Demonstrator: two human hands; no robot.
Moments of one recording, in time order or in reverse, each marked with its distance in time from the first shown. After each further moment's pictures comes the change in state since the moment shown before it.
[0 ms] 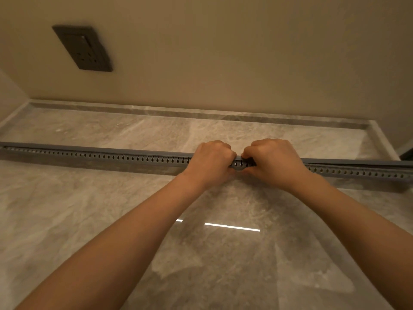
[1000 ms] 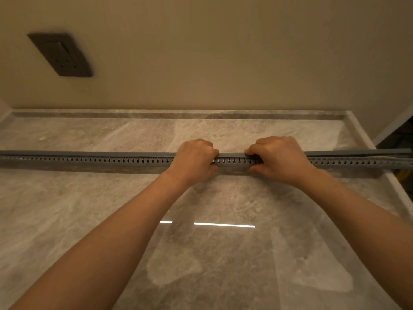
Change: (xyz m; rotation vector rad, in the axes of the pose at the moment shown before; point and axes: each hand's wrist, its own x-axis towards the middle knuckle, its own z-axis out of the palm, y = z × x) left_hand -0.002 0.003 0.000 -0.024 -0.053 -0.023; right_hand -0.036 0.030 -0.008 -0.015 -0.016 0.059
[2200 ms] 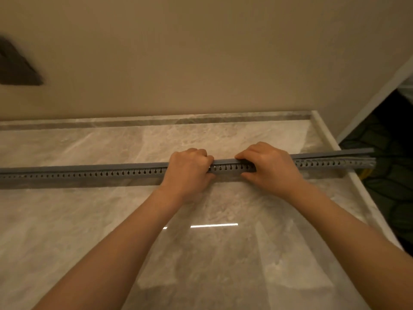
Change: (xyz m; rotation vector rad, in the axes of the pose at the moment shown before) left_hand 0.021 0.041 0.011 0.047 0.049 -0.008; right_hand -0.031 0.024 -0.003 0.120 0.041 0.137
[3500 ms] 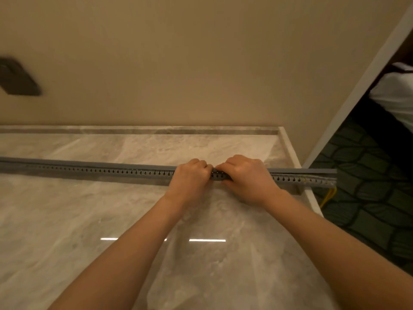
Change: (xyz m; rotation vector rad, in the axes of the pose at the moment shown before) left_hand 0.021 0.089 -0.003 -0.017 0.145 0.067; right_hand -0.033 0.041 -0.017 -0.064 0.032 -0.147
